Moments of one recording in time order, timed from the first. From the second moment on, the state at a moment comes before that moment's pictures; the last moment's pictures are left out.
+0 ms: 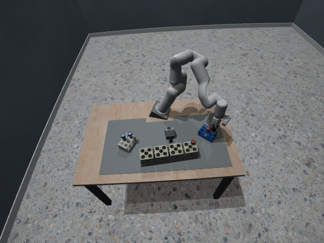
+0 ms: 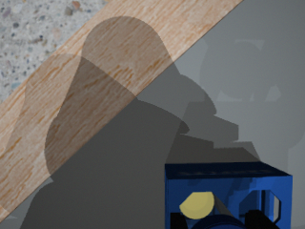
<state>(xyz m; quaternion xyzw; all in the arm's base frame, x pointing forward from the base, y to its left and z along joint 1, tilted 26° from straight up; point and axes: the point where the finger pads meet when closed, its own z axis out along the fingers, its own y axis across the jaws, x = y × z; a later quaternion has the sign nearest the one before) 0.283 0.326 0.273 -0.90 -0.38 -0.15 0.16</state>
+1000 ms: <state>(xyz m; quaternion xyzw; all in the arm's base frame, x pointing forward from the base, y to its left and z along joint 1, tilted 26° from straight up) 0.283 0.325 0.274 -0.90 -0.38 -0.15 0.16</state>
